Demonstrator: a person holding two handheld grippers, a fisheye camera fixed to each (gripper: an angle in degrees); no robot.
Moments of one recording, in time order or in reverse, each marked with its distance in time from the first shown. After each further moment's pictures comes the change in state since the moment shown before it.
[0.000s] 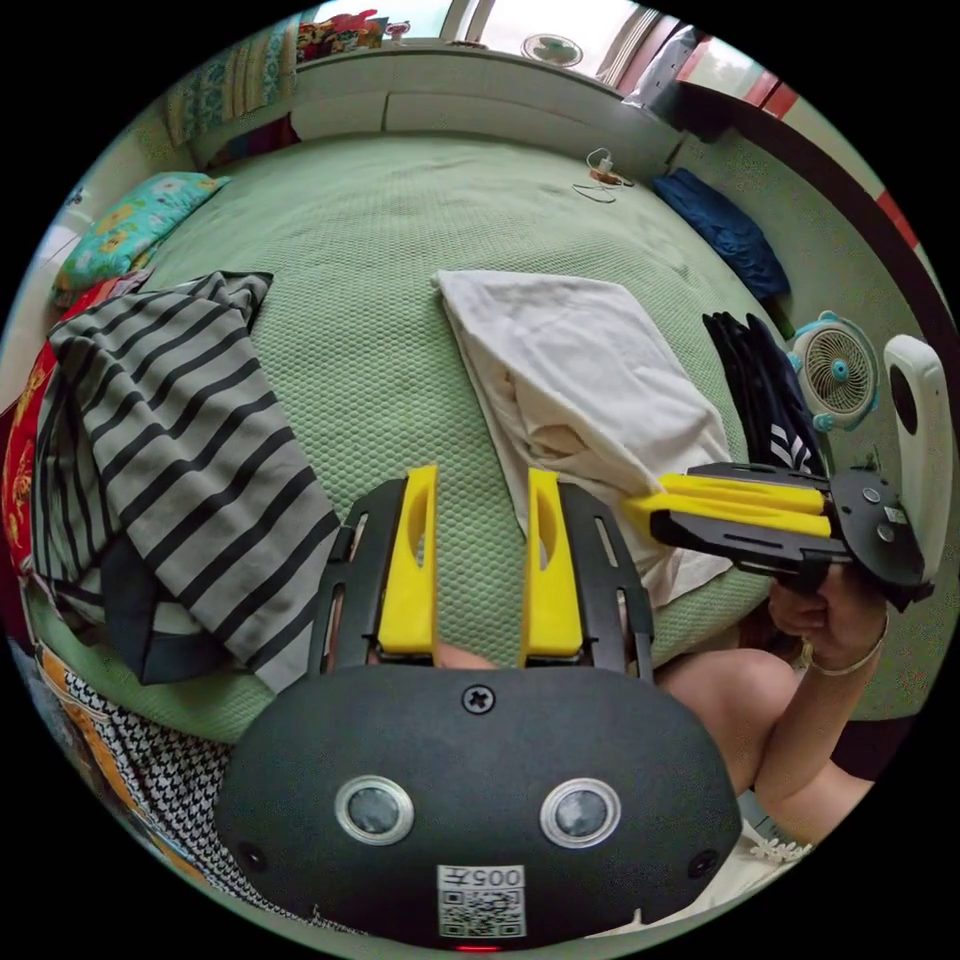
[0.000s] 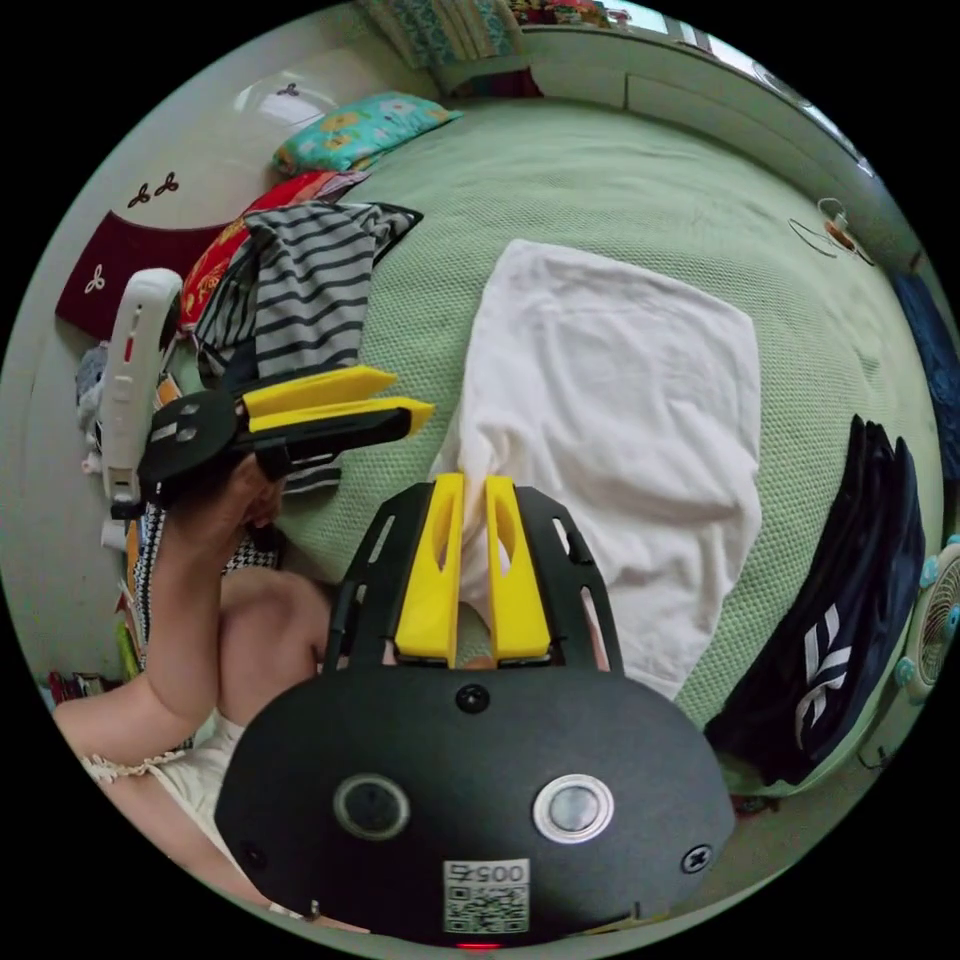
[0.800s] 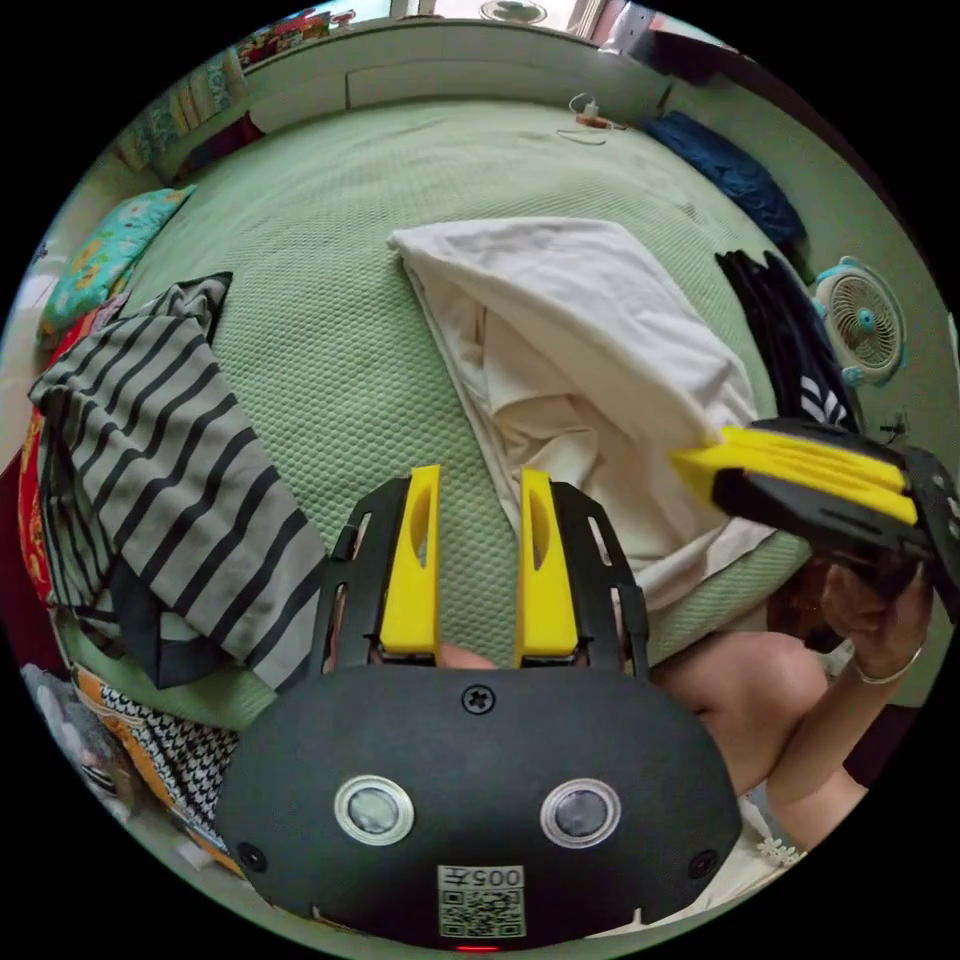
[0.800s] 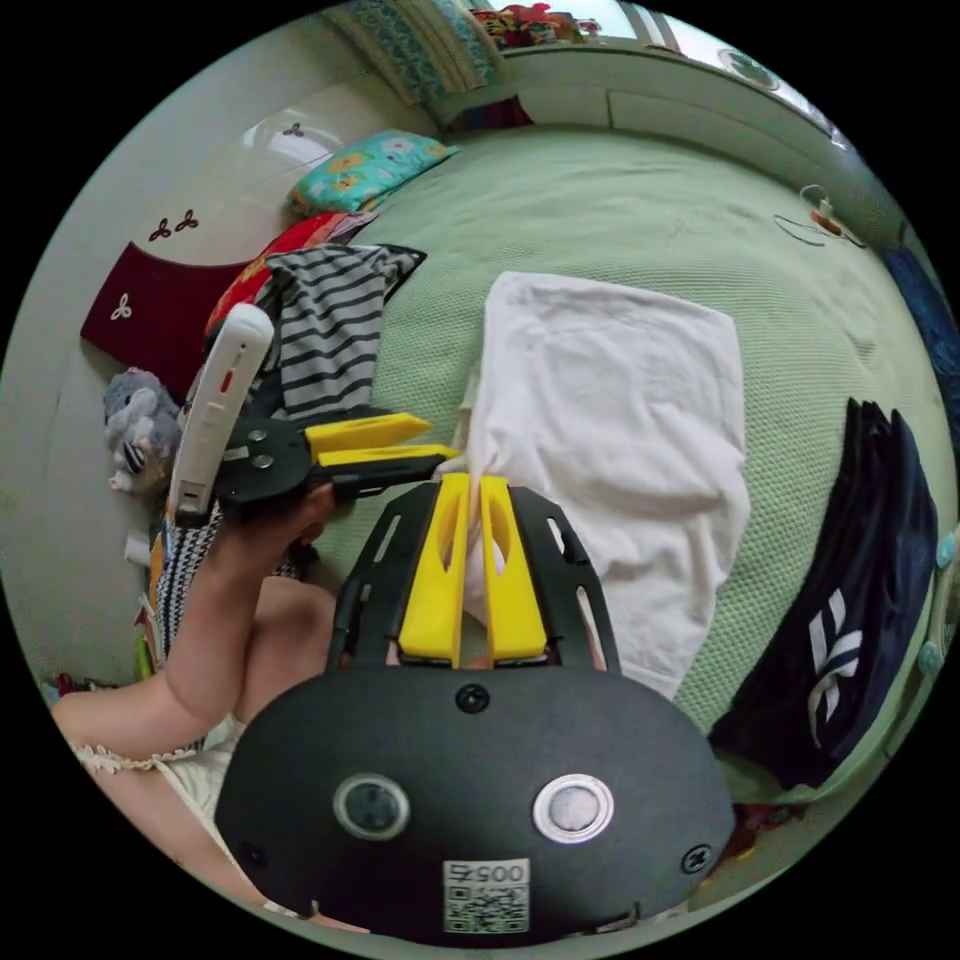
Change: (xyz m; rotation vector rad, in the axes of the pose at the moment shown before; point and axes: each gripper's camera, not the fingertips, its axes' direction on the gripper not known) left arm 0.017 -0.019 0.036 -0.158 -0.133 0.040; right arm 0.030 0.037 -0.022 0.108 -0.013 0.047
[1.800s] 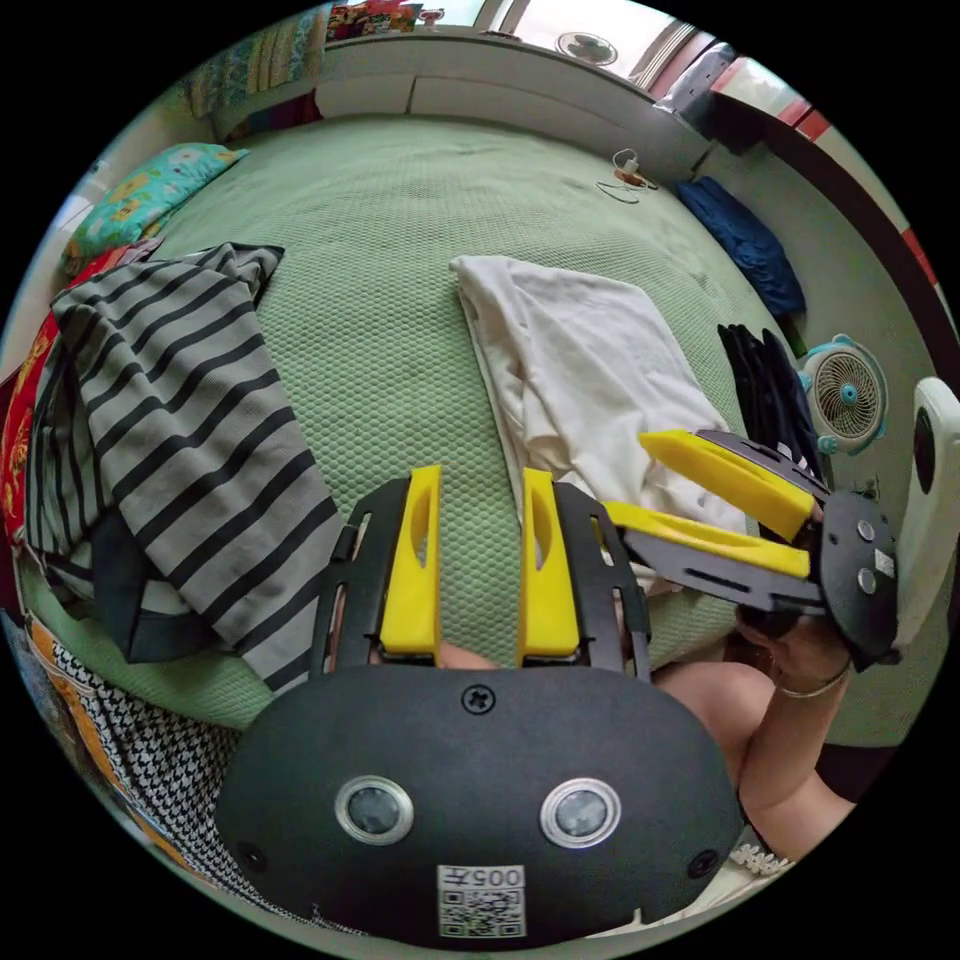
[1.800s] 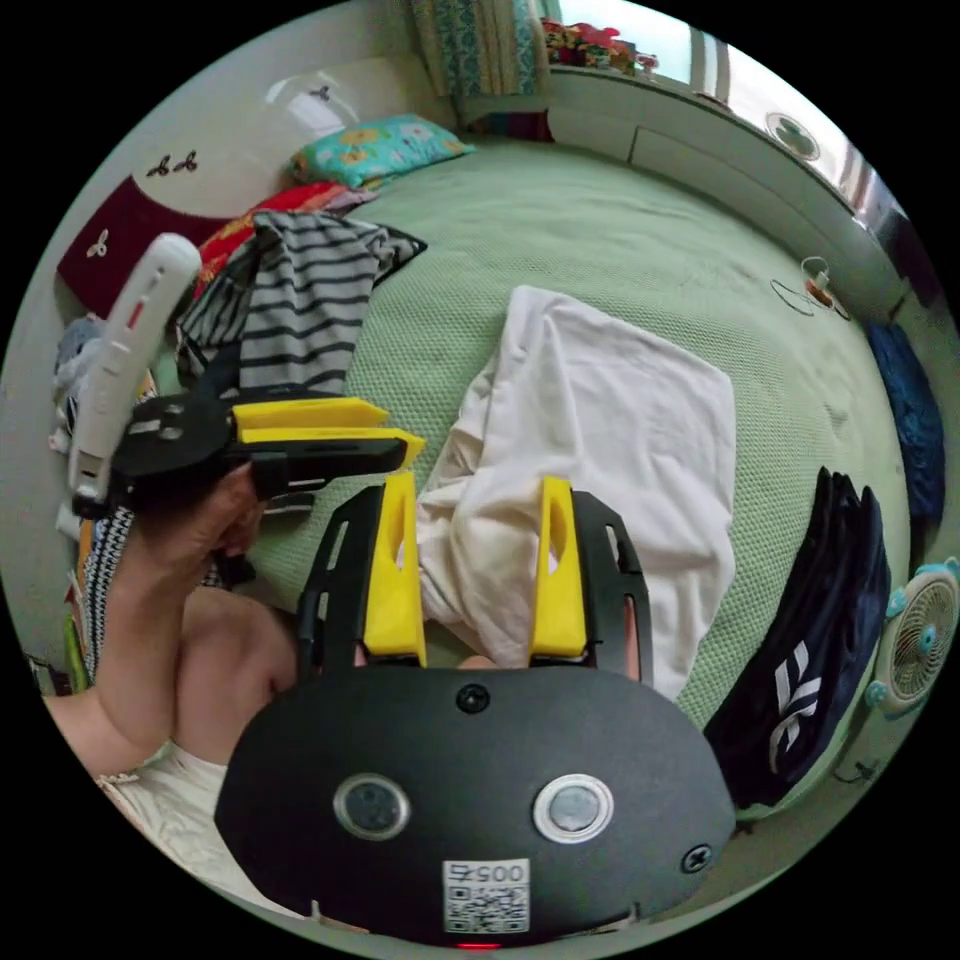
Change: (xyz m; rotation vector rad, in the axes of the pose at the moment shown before) left arm -0.040 0.013 -0.014 0.111 0.122 -0.119; right arm -0.098 -0.026 0.046 -0.014 0.201 -0.164
